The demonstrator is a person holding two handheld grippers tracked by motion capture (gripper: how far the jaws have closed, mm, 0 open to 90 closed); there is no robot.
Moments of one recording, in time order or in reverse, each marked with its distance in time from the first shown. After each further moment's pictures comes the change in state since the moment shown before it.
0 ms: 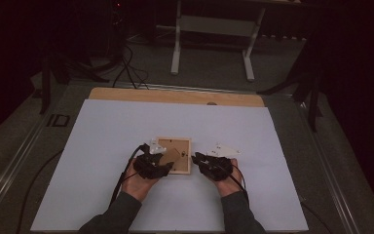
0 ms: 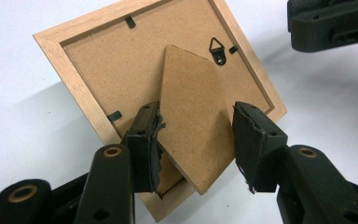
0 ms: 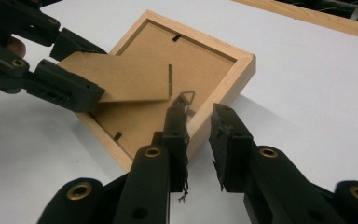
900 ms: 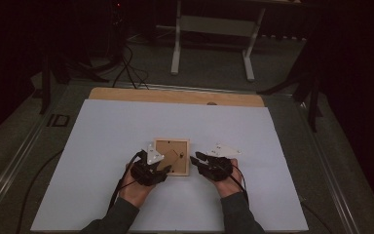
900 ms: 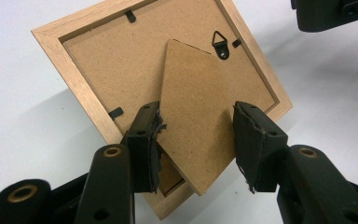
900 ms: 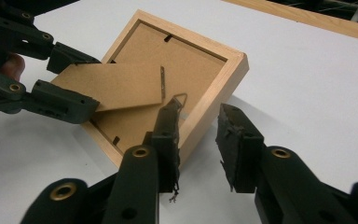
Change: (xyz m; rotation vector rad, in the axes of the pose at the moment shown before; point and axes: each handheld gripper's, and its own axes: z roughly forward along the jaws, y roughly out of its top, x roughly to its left) left arm -0.007 -0.017 -0.004 -0.059 0.050 0.051; right arm 0.004 0.004 -0.003 -0.005 0.005 0.006
